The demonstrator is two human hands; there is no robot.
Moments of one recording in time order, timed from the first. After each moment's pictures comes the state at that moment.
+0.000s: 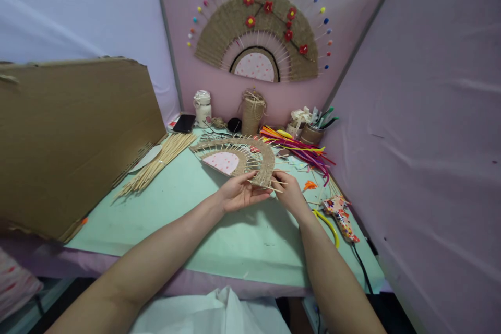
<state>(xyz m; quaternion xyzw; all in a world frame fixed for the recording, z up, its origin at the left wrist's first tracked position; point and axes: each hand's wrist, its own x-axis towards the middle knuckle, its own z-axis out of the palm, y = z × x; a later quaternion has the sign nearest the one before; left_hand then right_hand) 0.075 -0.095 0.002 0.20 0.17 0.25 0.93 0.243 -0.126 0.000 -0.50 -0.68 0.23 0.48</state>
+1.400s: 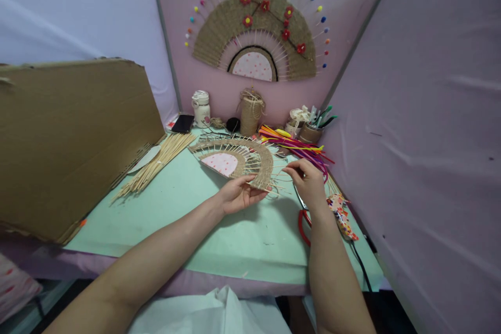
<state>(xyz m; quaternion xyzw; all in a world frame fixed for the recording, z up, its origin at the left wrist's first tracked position) 0.079 -0.098 -0.006 0.22 0.20 0.29 0.91 0.285 -0.129 0.018 -0.52 -0.69 0.01 0.50</state>
